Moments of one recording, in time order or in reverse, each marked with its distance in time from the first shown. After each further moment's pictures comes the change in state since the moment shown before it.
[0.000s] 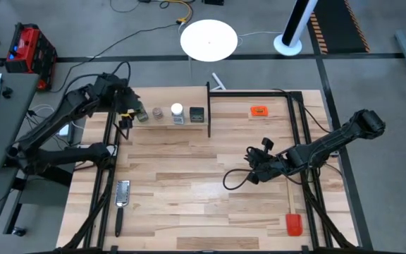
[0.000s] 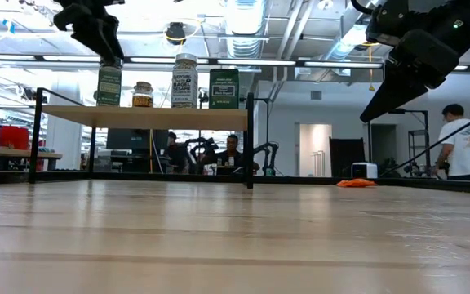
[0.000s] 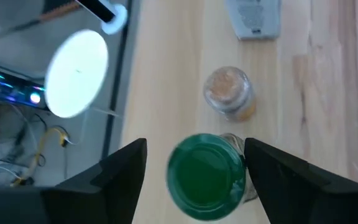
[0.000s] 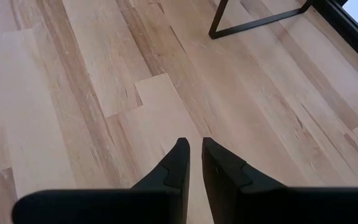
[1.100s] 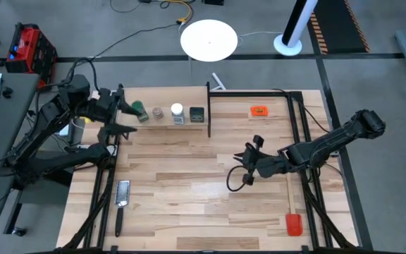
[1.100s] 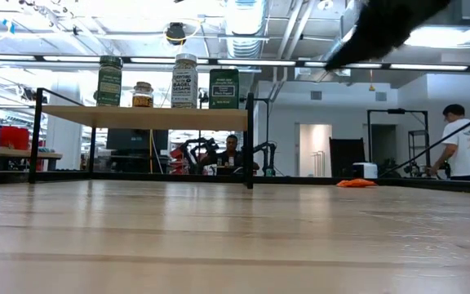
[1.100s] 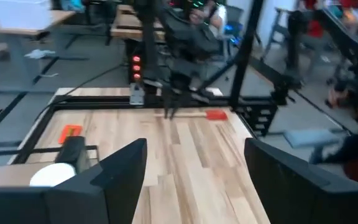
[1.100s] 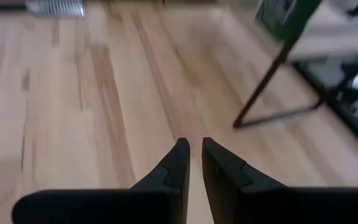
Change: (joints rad) left arm -0.033 -0.195 0.001 0.275 0.839 -0.568; right arm -0.019 0.000 0.111 0.222 0.000 -0.305
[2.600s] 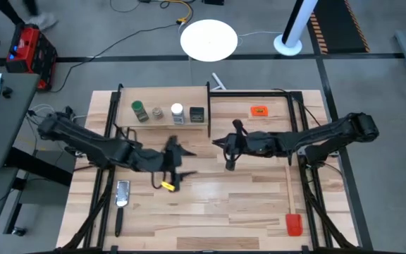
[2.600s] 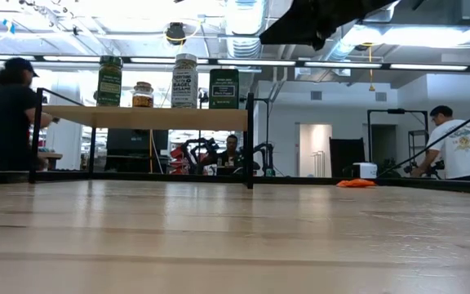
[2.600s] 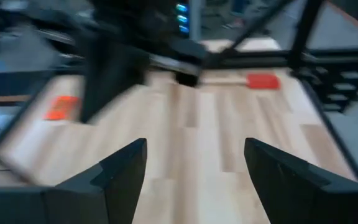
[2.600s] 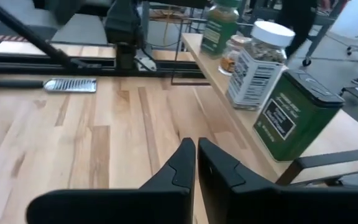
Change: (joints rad) left arm -1.037 0.631 -0.034 0.555 -1.248 -0.279; right arm -0.245 0.131 0.062 0.432 -0.263 -0.323
